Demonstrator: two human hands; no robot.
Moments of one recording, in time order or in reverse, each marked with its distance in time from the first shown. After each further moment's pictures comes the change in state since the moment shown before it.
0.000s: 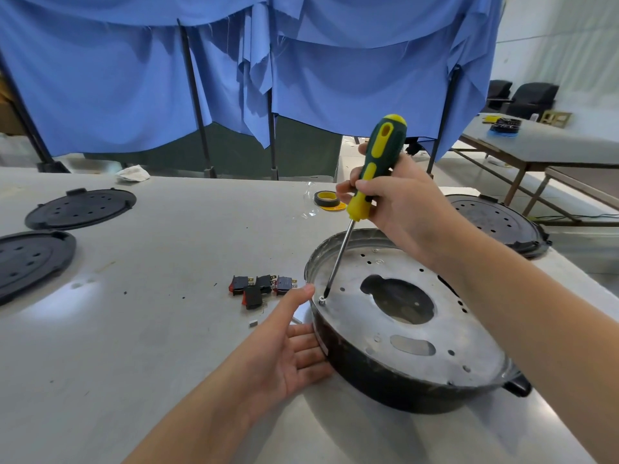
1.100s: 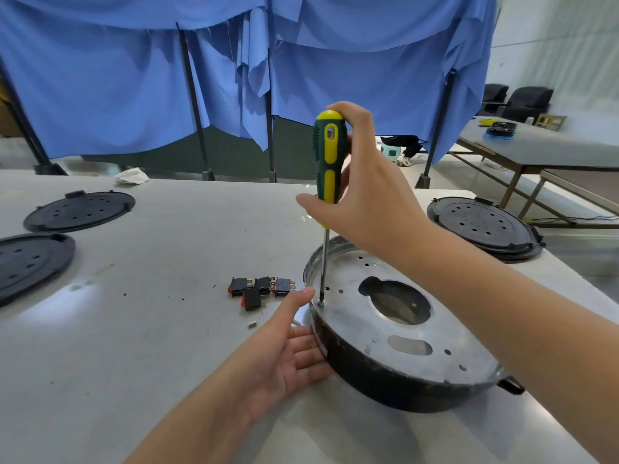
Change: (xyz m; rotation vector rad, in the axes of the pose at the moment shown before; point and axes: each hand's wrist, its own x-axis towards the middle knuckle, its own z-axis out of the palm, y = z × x) left_hand 0.003 -0.002 -0.002 0.005 -0.024 0.009; right_hand -0.002 0.001 0.023 -1.089 0.084 -0.646
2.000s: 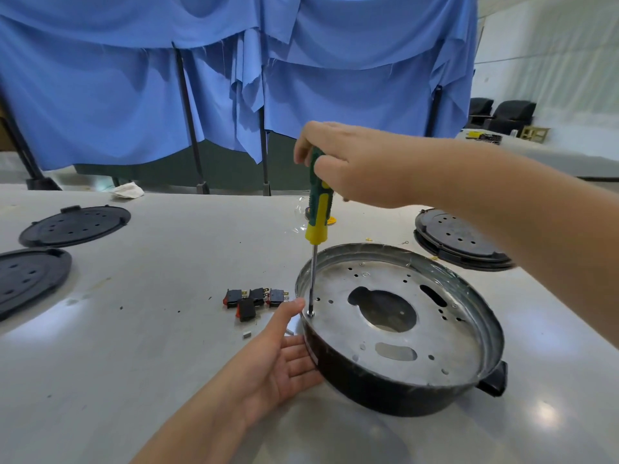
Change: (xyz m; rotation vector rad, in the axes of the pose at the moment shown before) left_hand 0.005 -0.001 -0.004 -0.013 -0.003 0.005; right_hand 0.048 -0.034 -0.058 -0.191 -0.591 0.047
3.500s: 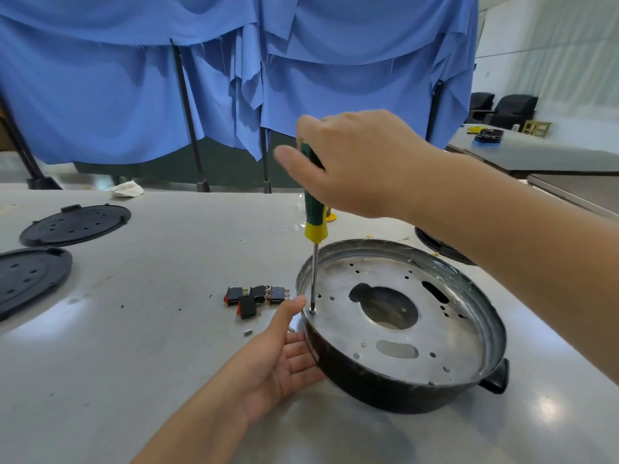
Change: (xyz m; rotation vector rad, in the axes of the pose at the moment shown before) left_hand 0.005 -0.002 -0.004 -0.012 -0.012 0.003; right_hand 0.000 -0.006 0.012 -0.457 0.303 -0.091
